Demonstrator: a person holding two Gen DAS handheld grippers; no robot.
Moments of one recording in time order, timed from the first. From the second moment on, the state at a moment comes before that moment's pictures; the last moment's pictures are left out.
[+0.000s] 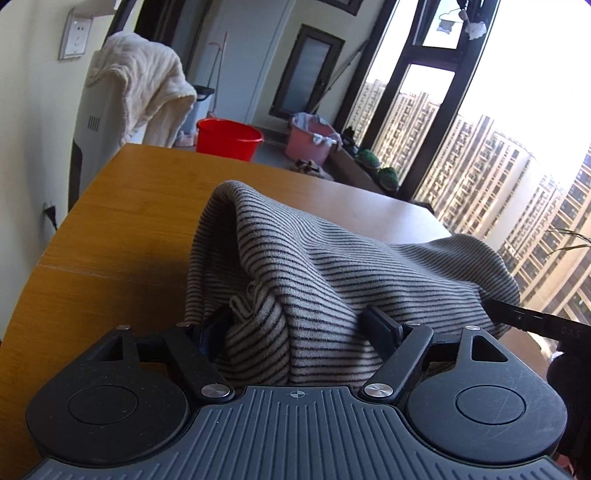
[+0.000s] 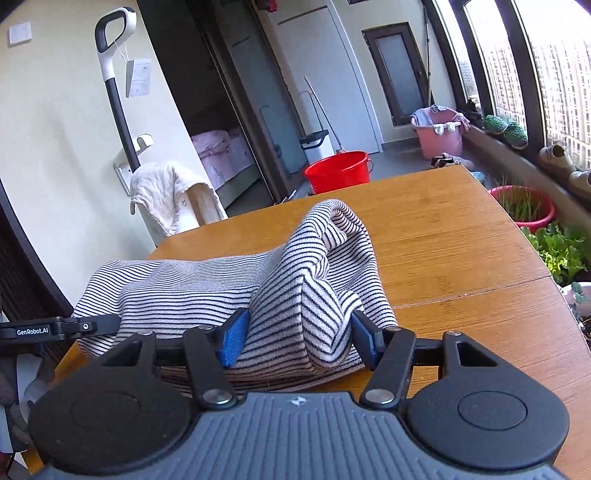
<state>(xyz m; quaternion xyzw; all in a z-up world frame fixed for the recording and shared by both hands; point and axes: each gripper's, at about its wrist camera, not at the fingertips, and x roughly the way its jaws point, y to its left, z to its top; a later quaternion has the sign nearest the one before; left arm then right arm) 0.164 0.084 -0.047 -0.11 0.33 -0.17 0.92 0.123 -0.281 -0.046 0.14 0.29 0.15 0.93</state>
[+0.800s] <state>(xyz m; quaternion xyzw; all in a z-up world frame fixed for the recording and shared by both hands) 0.148 0.031 -0.036 -0.06 0.30 -0.22 0.93 0.082 -0.258 0.018 0.09 0.16 0.17 0.97</state>
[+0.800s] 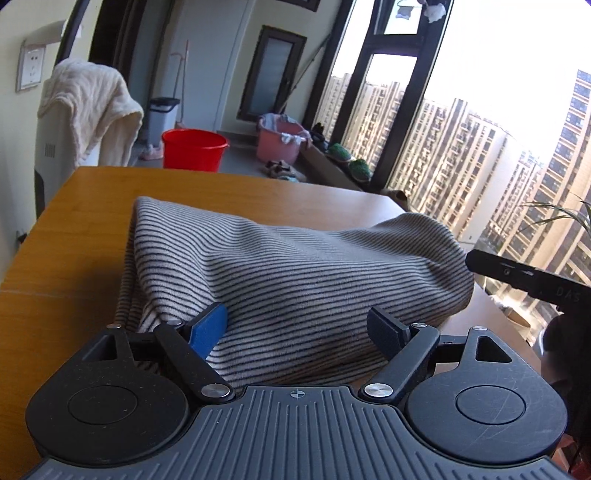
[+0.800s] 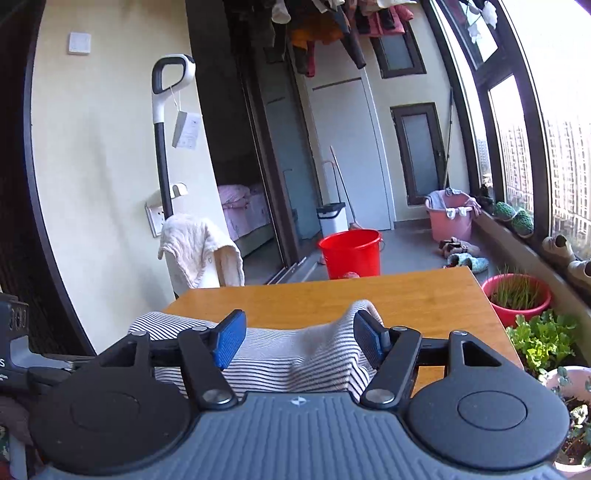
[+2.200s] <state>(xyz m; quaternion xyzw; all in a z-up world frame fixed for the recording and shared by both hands) 0.147 0.071 -0.037 -0.15 0.30 -0.26 0.90 0.130 -0.221 -0.006 0.14 0.18 0.10 0.97</state>
